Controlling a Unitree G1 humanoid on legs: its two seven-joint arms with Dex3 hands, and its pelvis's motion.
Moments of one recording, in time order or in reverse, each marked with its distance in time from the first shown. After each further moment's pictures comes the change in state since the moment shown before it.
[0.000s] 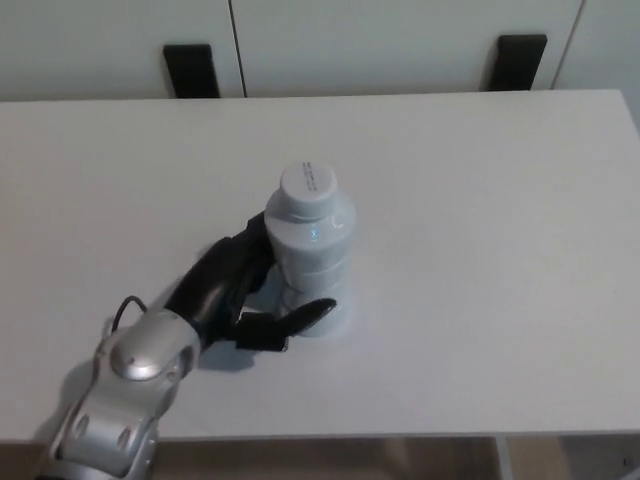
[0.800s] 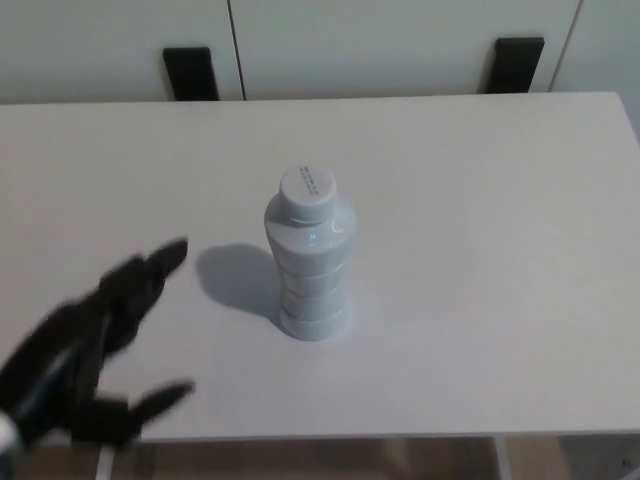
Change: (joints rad) left_arm 0.500 0.184 0.293 -0.411 -0.137 -0.103 -0.191; right_arm -0.005 0.000 0.007 -0.003 0.000 0.002 0.006
